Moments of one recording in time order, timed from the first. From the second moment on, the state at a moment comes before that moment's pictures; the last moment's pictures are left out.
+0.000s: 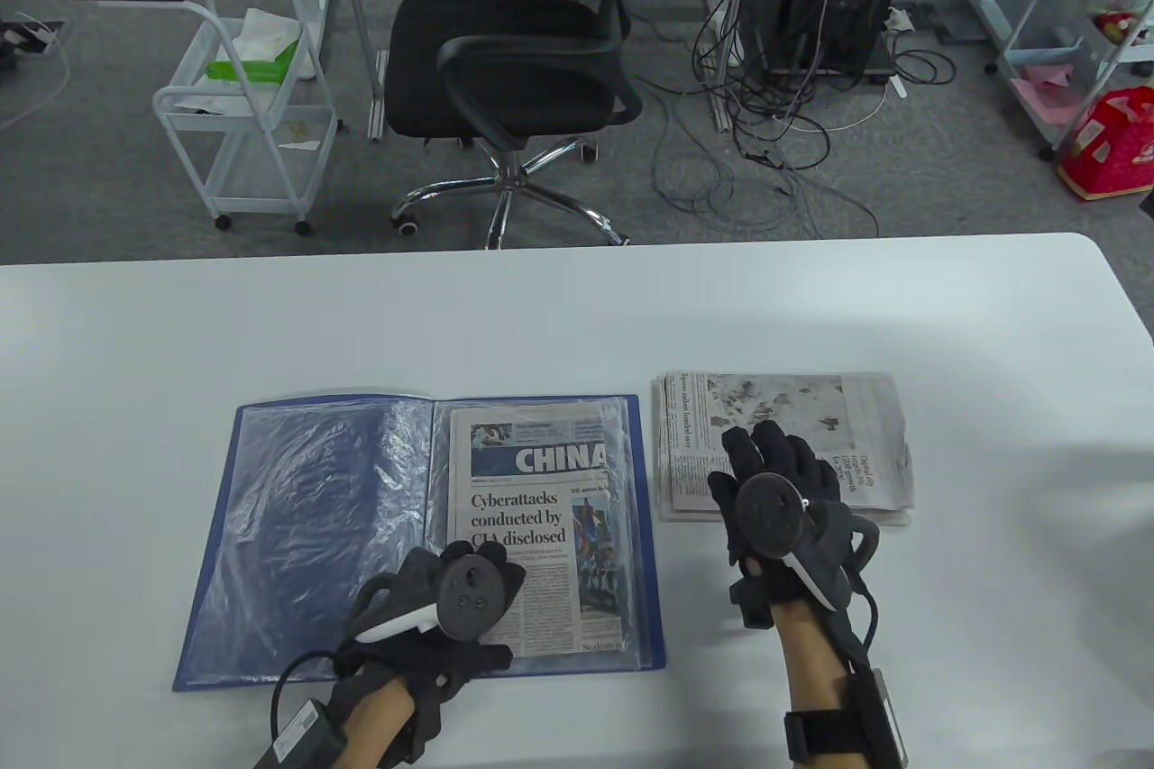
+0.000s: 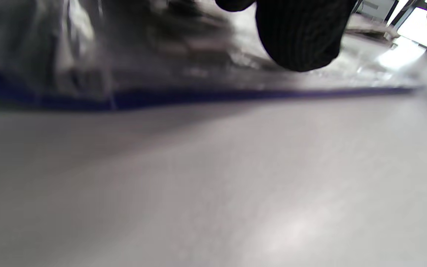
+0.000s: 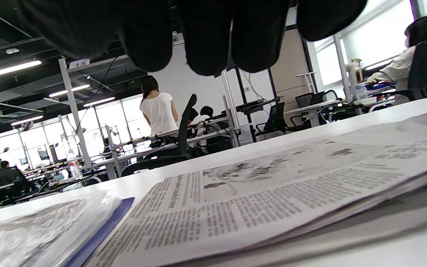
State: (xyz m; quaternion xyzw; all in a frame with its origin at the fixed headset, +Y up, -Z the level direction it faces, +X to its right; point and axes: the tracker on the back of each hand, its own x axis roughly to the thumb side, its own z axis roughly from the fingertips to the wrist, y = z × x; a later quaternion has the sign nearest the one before) left_hand -0.140 -0.781 -0.226 -0.27 -0.22 0.07 0.93; right_hand 0.171 -0.712 -0.293 -0.01 -0.13 0.99 0.11
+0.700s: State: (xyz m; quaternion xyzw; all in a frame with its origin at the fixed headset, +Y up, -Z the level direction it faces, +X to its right) left_hand -0.130 -0.778 -0.222 -0.25 -0.19 0.02 0.95; right_hand -0.025 -0.734 -0.417 0.06 0.06 0.99 0.07
